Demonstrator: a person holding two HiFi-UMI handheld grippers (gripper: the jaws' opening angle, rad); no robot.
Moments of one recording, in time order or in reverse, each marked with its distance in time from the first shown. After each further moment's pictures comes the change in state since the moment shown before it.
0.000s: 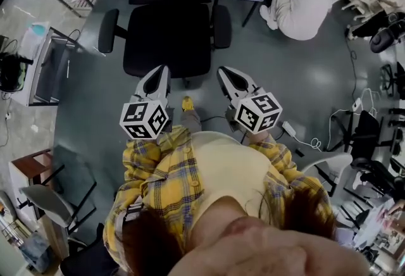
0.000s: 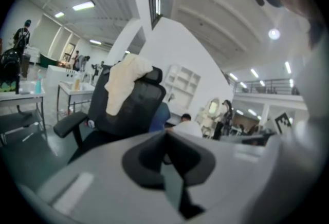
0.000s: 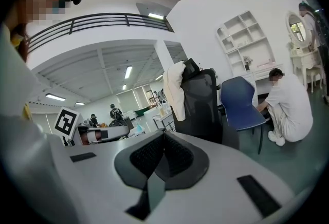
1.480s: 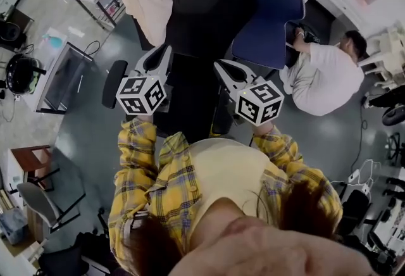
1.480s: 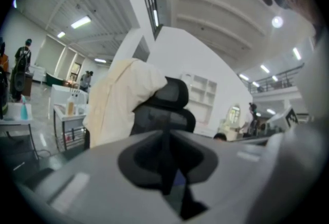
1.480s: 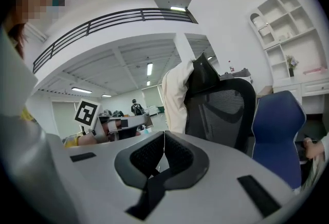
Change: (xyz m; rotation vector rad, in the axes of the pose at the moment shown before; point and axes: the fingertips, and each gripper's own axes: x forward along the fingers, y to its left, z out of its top) left arm 0.294 0.104 0.200 0.077 -0.161 0.148; right arm 0.252 -0.154 0.210 -0.179 0.051 0.318
